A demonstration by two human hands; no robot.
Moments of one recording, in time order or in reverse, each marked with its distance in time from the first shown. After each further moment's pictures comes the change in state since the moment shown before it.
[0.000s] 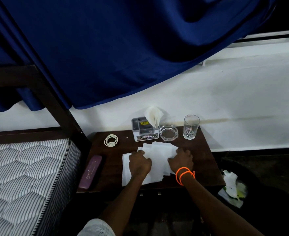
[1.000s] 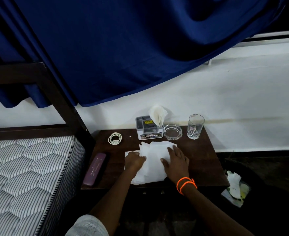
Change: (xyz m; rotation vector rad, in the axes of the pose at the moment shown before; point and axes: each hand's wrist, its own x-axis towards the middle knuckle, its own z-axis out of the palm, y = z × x) left_hand 0.021 -0.028 -0.024 -0.336 -0.135 -0.255; right_hand -0.018 0.006 0.032 -0.145 0.058 -0.420
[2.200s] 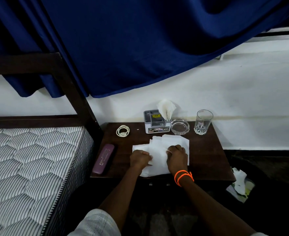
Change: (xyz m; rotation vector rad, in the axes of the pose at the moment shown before) left_hand -0.015 -0.020 -0.006 -0.239 -0.069 -0.080; right_hand -0.006 -0.032 0.002 0.051 0.057 0.003
